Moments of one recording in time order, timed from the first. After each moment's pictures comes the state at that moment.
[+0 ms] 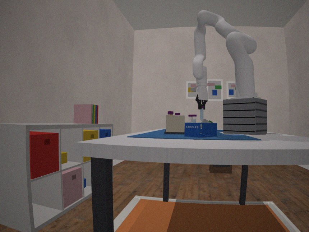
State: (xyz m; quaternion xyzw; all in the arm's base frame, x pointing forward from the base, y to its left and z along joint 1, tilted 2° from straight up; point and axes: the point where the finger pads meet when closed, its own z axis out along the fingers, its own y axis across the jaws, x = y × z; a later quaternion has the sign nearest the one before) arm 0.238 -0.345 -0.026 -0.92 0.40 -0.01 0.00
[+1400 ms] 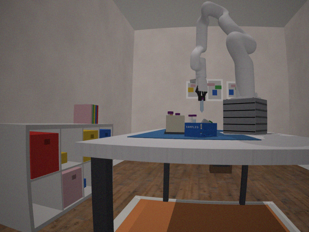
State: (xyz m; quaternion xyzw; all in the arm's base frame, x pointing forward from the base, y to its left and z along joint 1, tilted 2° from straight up) arm 0.236 -0.346 0.041 -0.92 0.40 0.00 -0.02
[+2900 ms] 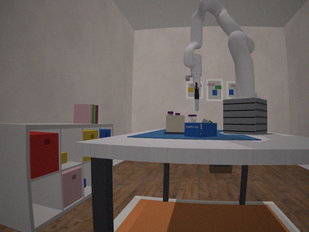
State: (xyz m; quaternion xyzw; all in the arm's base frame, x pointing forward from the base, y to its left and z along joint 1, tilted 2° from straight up) arm 0.283 -0.253 0.044 -1.00 0.06 0.00 0.00
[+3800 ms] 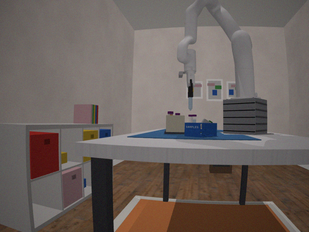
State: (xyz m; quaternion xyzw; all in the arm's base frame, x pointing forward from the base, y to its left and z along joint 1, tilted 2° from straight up) arm 0.337 -0.150 0.048 -1.00 -0.02 -0.01 0.01
